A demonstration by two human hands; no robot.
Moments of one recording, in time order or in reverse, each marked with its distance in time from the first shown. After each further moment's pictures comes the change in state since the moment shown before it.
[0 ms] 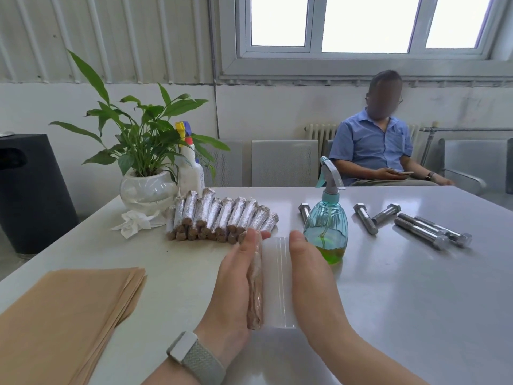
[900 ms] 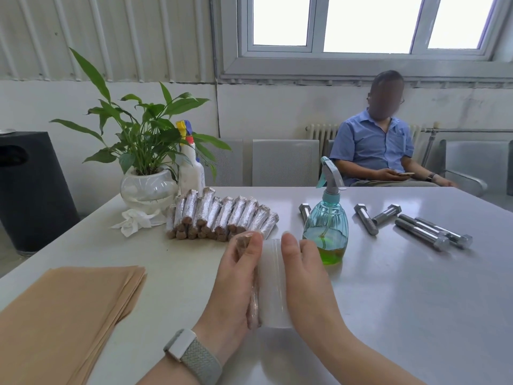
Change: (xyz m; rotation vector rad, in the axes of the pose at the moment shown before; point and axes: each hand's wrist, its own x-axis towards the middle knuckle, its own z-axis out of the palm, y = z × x) left_hand 0.001 -0.002 0.000 0.028 0.023 0.068; right_hand -0.001 0.001 0.001 -0.093 0.050 -0.016
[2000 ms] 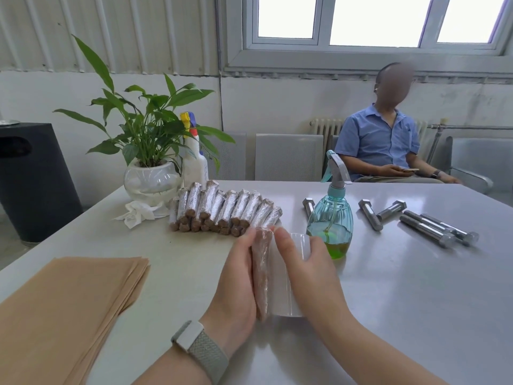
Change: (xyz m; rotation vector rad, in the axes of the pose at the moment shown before) left_hand -0.002 0.001 0.004 -0.084 -0.051 -0.159; right_hand 0.009 0.006 -0.003 -0.024 0.011 0.049
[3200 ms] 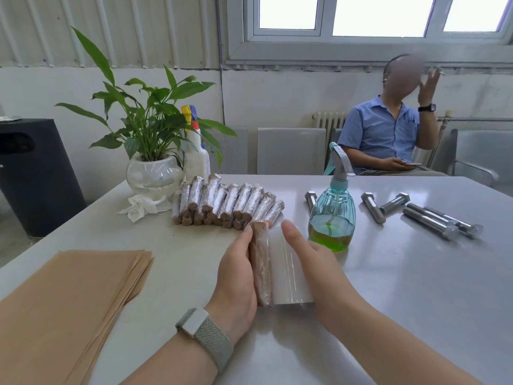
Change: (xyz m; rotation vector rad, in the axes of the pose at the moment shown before) left_hand 0.009 -0.005 -0.007 -0.062 0.147 0.020; right_hand 0.007 0.002 -0.005 0.286 -0.255 0.277
